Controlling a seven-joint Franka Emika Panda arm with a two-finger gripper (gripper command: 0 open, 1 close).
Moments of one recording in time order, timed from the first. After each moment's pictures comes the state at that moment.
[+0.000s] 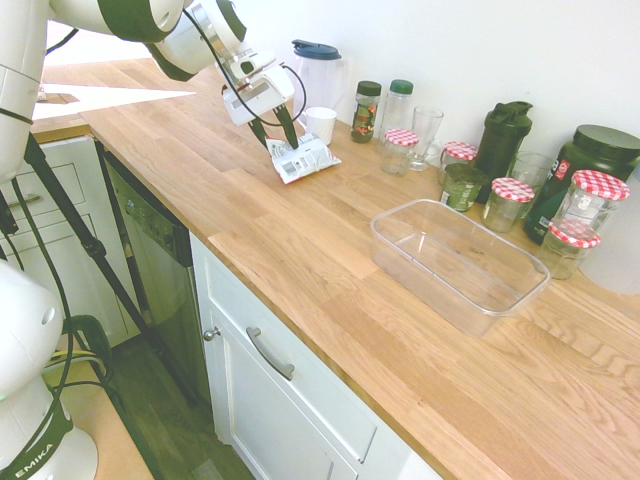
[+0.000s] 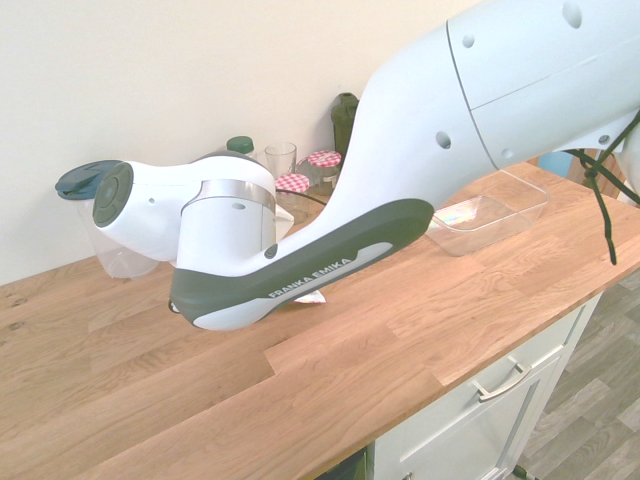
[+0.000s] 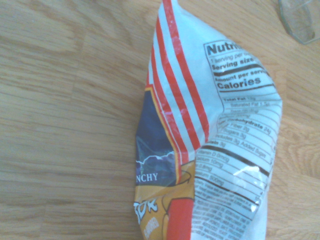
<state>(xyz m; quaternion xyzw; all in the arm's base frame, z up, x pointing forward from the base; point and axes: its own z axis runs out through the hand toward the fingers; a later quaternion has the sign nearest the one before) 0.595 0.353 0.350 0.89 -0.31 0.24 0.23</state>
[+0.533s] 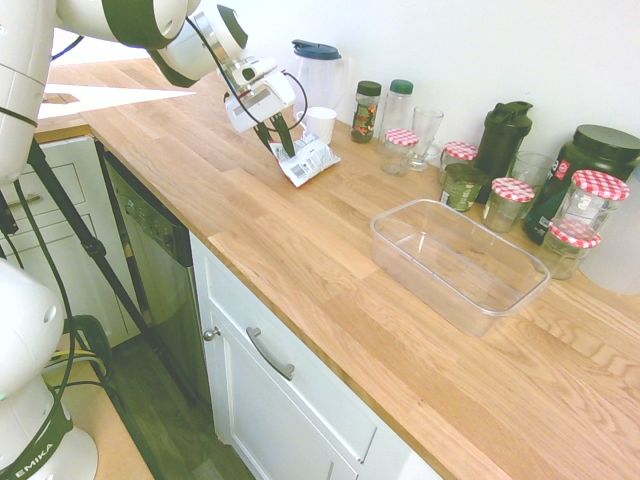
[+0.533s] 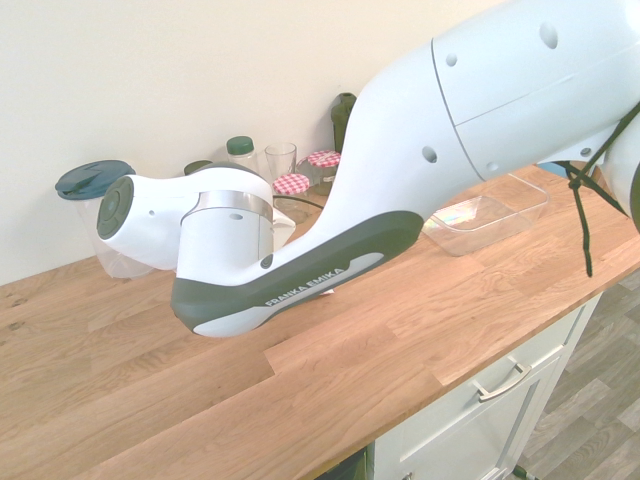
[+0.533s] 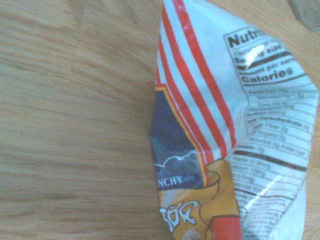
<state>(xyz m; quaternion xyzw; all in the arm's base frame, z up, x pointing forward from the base) 0.598 0.352 0.331 0.89 -0.31 0.23 0.24</state>
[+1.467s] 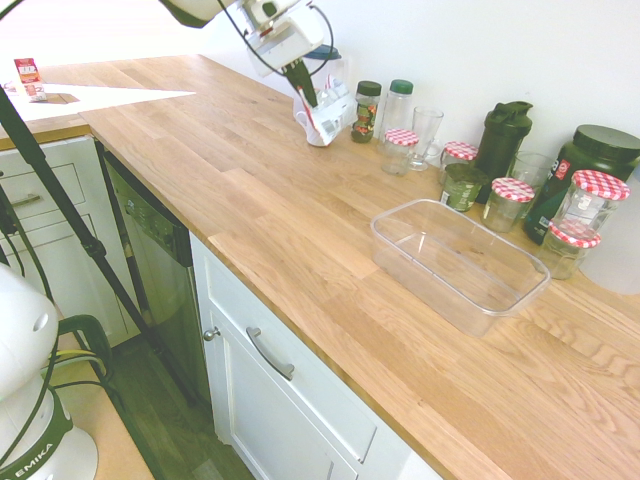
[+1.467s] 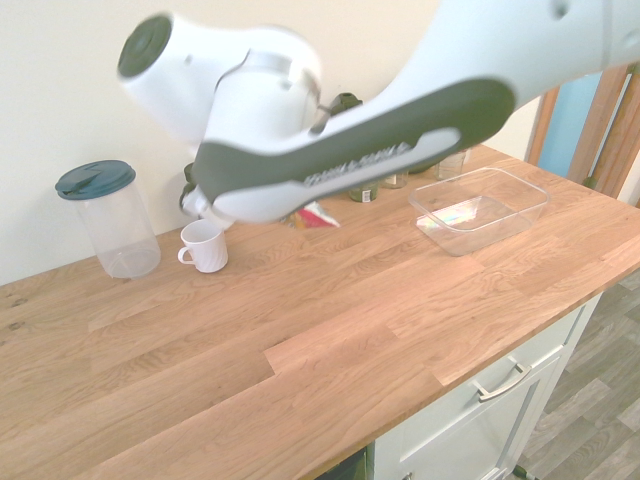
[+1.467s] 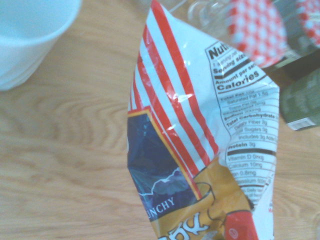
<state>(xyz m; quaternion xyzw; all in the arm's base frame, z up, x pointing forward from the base) 0.602 0.272 0.494 0.87 -0.37 0.28 0.16</state>
